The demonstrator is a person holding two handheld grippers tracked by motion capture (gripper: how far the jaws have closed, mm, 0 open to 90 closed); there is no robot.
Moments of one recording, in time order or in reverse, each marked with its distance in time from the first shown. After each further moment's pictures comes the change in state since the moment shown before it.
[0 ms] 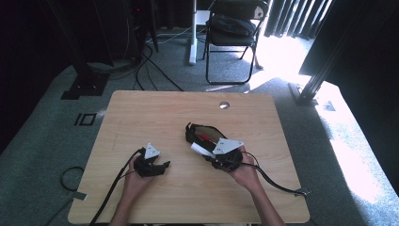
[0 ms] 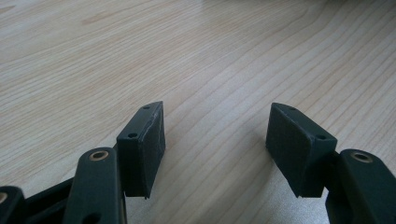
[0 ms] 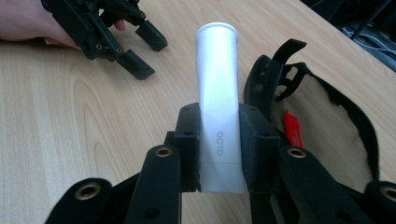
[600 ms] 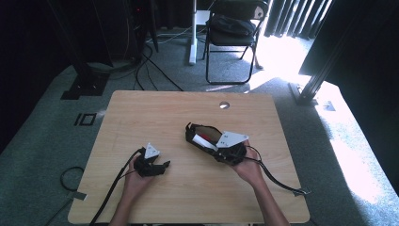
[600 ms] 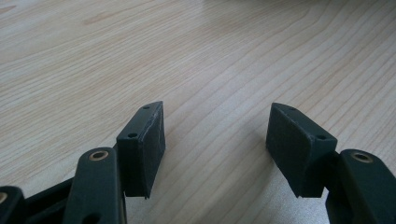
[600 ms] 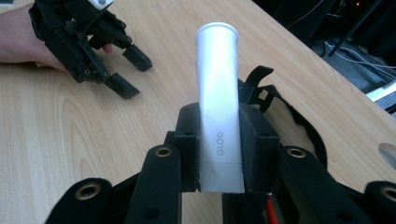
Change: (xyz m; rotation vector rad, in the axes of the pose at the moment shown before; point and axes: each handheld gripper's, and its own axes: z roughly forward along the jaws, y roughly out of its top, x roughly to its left) left arm 0.000 0.000 0.000 0.003 0.000 -0.001; right arm -0.013 0.017 -0.016 -0.042 -0.039 -0.010
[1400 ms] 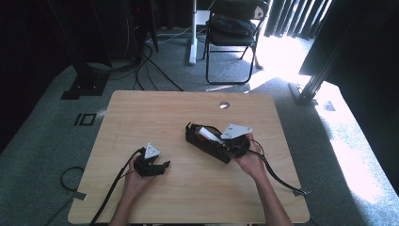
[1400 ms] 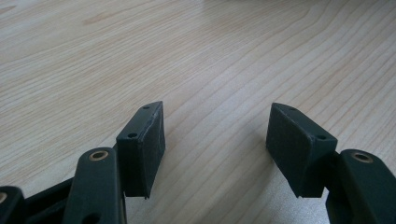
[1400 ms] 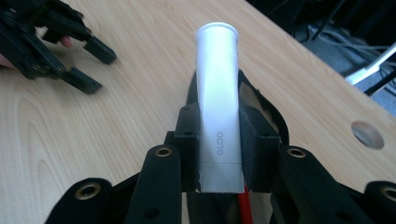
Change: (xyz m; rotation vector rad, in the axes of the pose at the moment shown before) left arm 0.000 0.000 0.000 -0.003 0.001 -0.002; right arm -0.028 -0.008 0.007 0.048 -0.055 0.057
